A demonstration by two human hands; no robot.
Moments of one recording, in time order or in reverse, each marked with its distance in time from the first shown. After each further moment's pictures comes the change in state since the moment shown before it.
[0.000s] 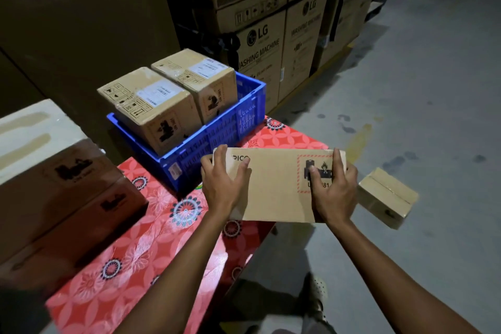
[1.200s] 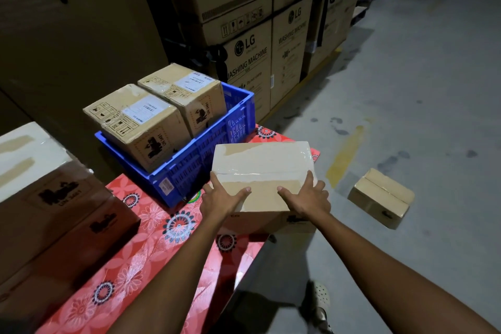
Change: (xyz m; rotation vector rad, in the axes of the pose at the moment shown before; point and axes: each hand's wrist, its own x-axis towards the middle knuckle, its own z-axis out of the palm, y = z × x) left_hand 0.026 -0.031 0.044 0.272 -0.423 -0.277; right_hand 0.023 0.001 0.037 -0.273 -0.563 0.250
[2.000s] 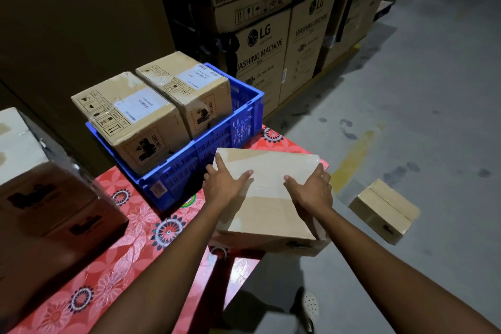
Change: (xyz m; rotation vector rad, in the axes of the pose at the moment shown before) left_hand 0.062 0.047 -0.007 -0.021 0.102 0.034; right_hand 0.070 -0.036 -0.019 0.157 0.083 -0.020
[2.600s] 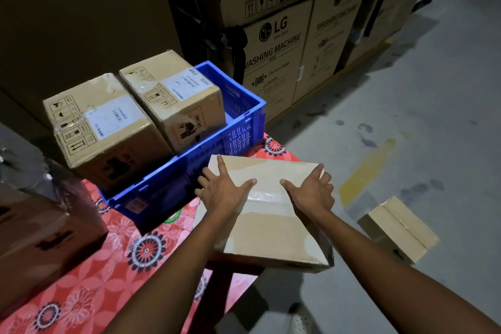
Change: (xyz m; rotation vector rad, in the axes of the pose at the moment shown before) left_hand 0.062 0.052 0.049 0.305 0.138 -0.192; right_hand 0.114 -0.022 0.003 -0.216 -0.046 -0.038
